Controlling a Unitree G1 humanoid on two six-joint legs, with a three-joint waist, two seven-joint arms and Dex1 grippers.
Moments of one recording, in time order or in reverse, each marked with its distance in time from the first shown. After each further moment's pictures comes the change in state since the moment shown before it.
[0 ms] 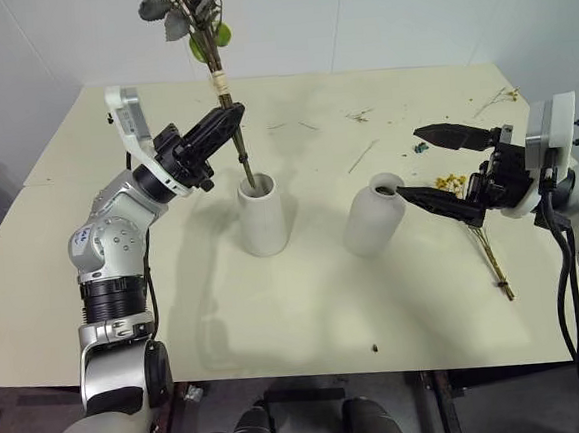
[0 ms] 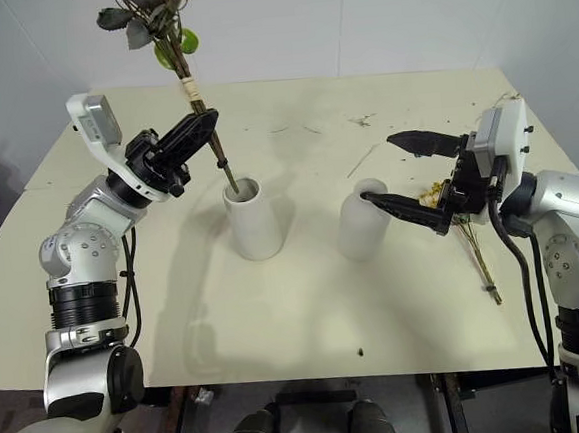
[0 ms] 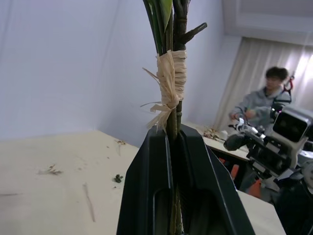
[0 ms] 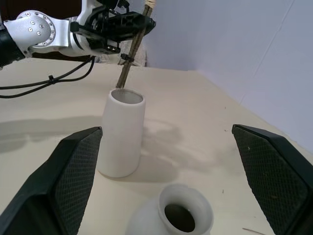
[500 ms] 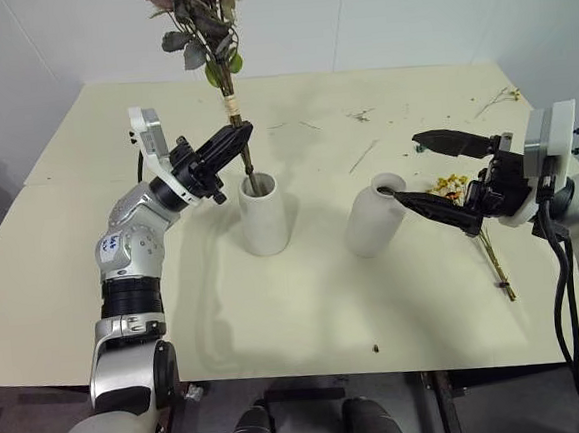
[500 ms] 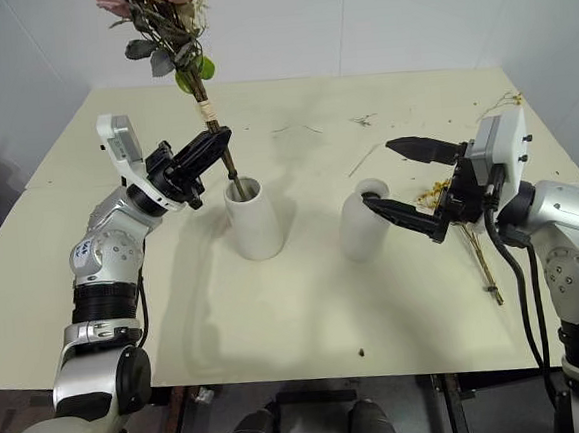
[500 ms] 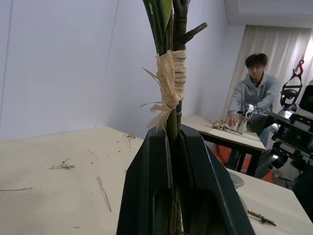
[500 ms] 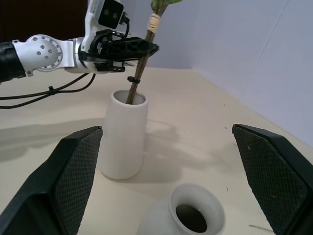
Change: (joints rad) left arm 0.005 -0.031 -0.041 0.166 0.089 -0.205 -0.094; right arm 0.056 0.000 -0.014 -0.085 0.037 0.039 -0.075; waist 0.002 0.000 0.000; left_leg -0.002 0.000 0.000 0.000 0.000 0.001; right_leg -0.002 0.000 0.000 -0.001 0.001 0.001
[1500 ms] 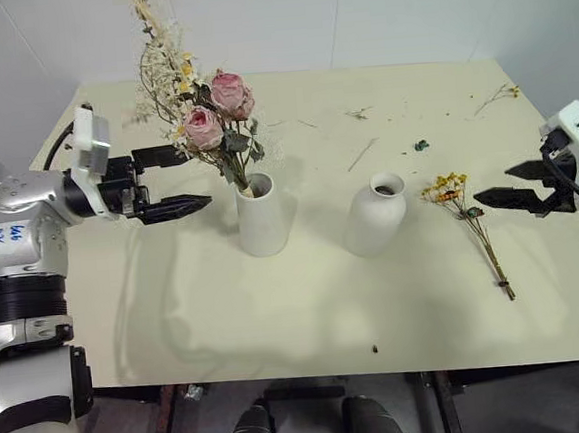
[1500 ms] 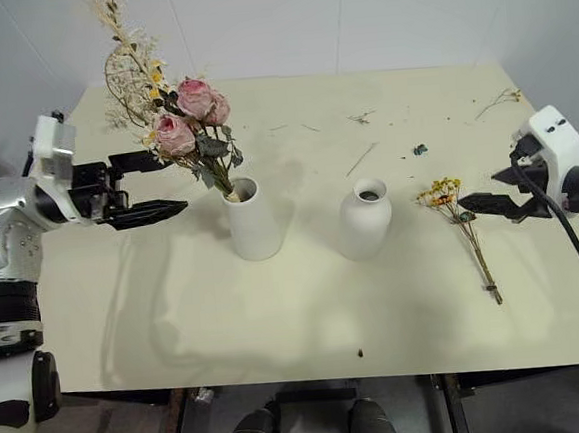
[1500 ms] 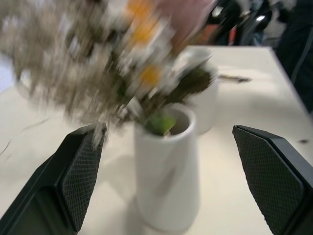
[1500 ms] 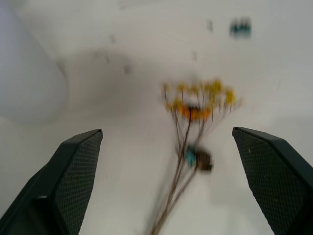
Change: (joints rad) left arm 0.013 0.434 -0.089 -0.058 0.116 0.016 -0.392; right arm -0.209 -0.384 0.226 0.462 -0.244 0.525 -0.044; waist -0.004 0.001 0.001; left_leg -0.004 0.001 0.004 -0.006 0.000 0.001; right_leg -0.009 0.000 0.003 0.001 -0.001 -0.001
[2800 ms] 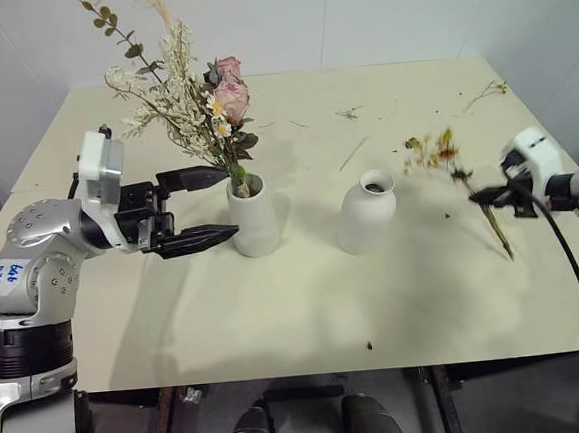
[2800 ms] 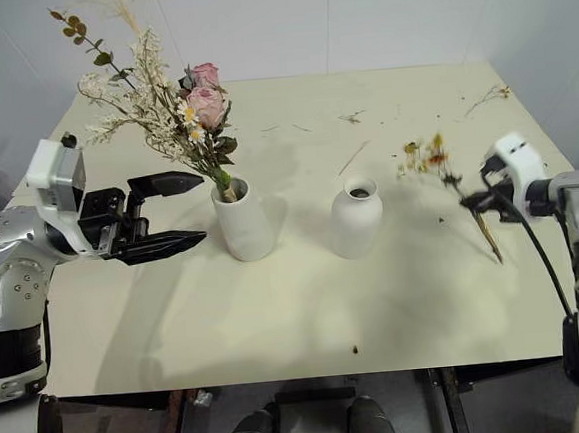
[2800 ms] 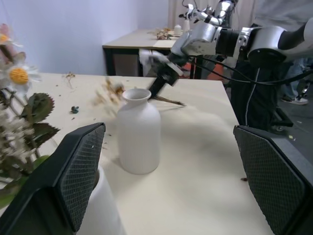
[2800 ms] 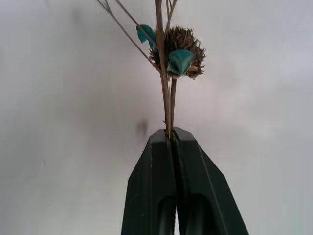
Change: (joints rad) left arm 0.229 -0.068 0.051 -0.422 -0.198 0.192 0.178; right arm -0.157 0.284 -0.099 0.354 -0.236 -0.422 0.104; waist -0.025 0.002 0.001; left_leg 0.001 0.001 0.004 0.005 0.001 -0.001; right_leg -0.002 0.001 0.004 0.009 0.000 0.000
